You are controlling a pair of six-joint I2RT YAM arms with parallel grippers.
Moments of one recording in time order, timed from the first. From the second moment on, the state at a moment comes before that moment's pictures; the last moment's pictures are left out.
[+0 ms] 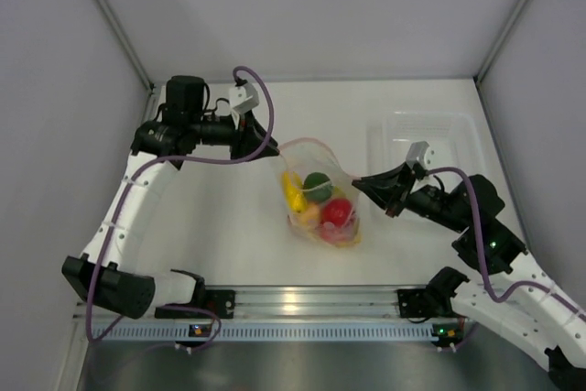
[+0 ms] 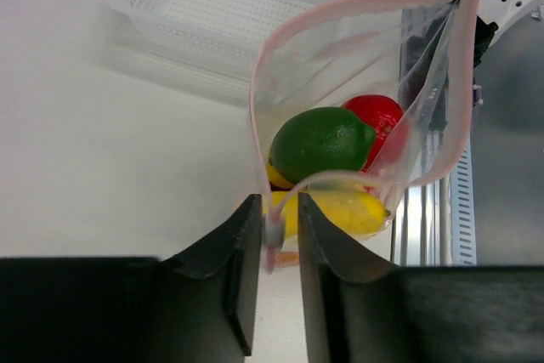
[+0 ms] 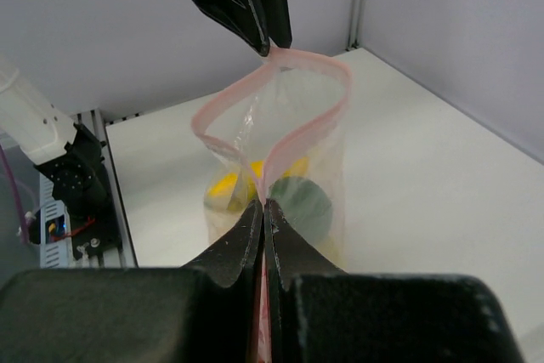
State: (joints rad) left arm -0.29 1.31 1.48 -0.76 1.05 0.40; right arm 0.71 0.56 0.75 -0.07 -0.38 0.06
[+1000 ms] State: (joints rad) left arm -0.49 1.39 1.64 -0.76 0.91 0.36; right arm 0.71 0.58 0.72 0.03 -0.51 0.04
